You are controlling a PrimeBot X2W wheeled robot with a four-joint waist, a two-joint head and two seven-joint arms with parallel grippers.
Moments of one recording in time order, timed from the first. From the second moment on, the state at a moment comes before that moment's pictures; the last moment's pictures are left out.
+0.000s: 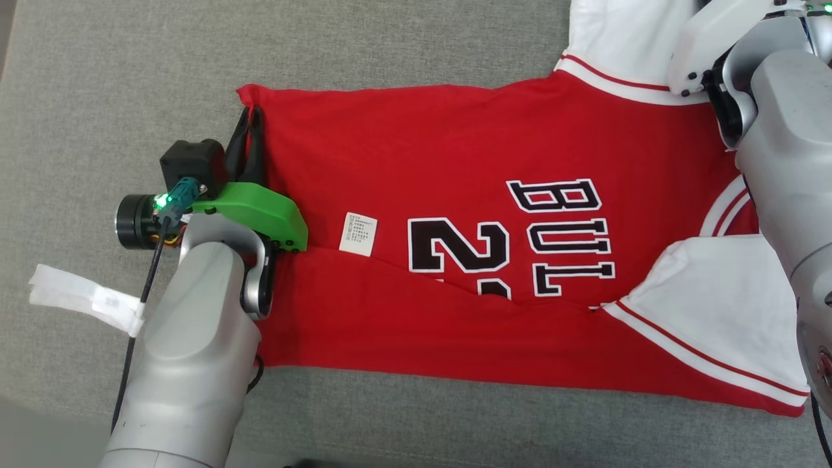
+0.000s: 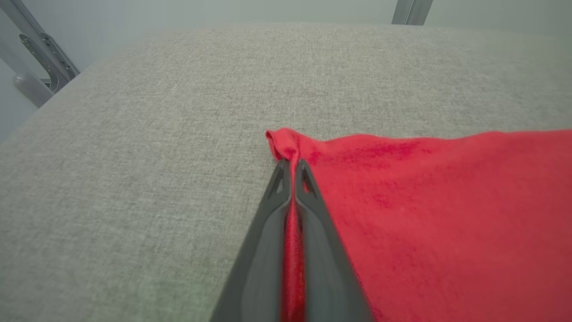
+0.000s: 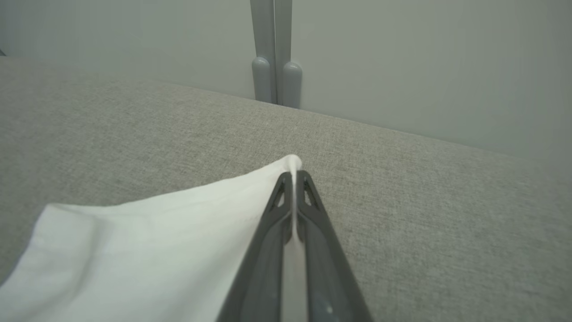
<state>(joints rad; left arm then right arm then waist) -0.73 0.05 -0.27 0.76 -0.31 0.04 -0.26 -1.27 -0.22 0.22 1.27 0.17 0.13 -0.21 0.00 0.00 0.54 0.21</state>
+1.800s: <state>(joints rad) -0.15 0.05 0.13 0.52 -0.12 -0.02 -0.26 -0.33 -0.11 0.18 0.60 0.55 0.13 -0.26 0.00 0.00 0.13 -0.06</state>
